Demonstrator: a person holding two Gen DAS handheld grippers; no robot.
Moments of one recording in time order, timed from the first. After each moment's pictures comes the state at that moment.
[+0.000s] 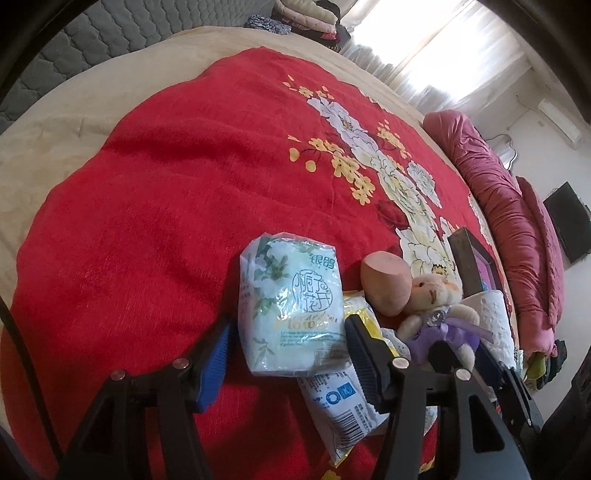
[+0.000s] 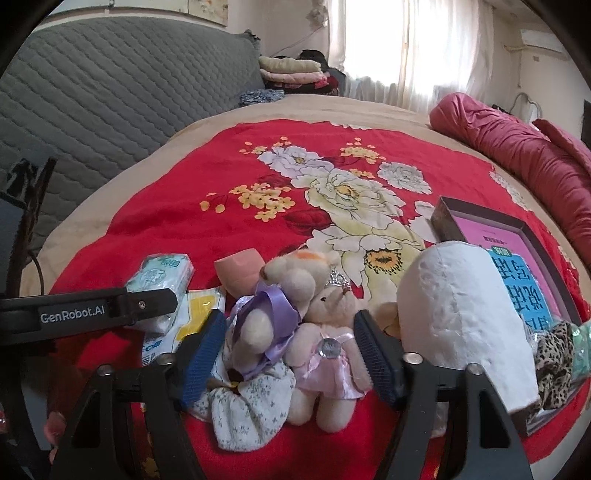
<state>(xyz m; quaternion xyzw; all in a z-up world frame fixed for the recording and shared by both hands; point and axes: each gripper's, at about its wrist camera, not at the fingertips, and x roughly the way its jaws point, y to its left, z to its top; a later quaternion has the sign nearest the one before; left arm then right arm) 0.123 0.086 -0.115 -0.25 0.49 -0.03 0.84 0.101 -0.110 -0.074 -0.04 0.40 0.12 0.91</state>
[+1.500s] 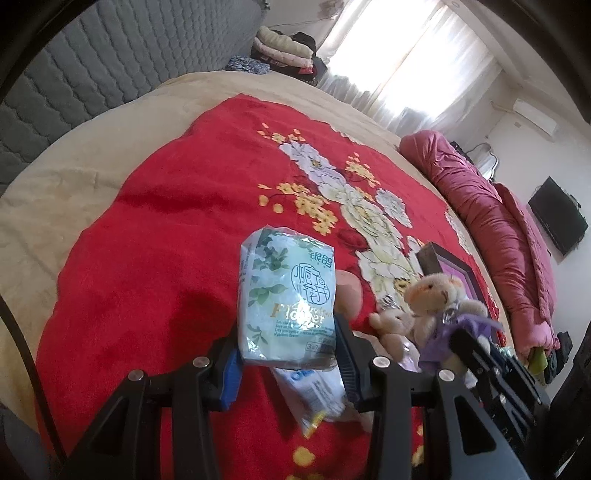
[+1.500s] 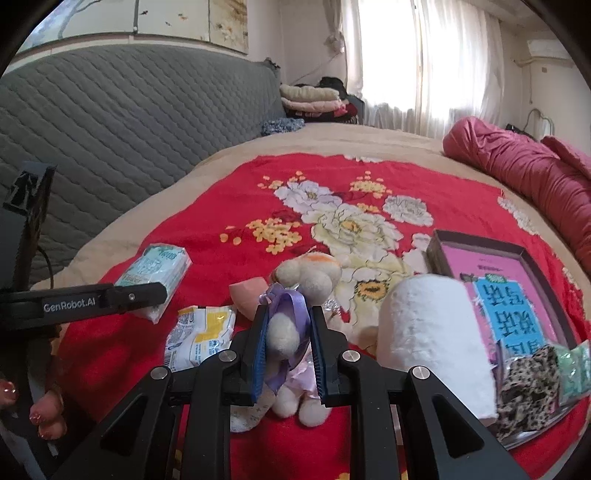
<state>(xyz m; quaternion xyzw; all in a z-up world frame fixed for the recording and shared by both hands) 0.083 0.073 -0.061 -0.22 0.42 -0.04 0.88 0.079 -0.136 -0.043 -0.03 0.35 0.16 0.92</state>
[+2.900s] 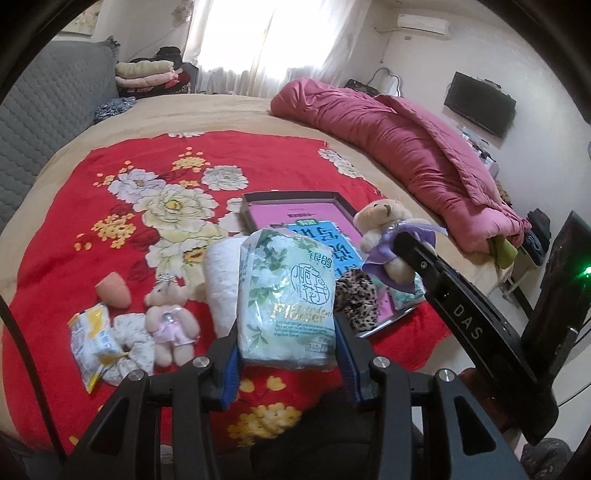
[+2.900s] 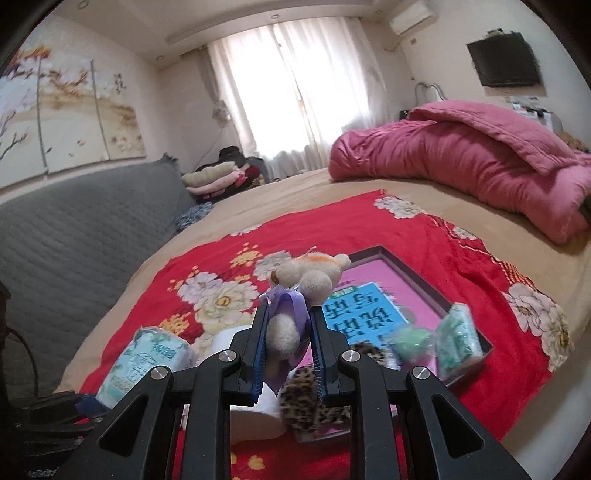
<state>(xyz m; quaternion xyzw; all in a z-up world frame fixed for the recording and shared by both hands) 0.028 -0.176 0.029 -0.05 0.41 -0.20 0.89 0.010 -0.343 0.023 0.15 0.25 0.02 0.96</state>
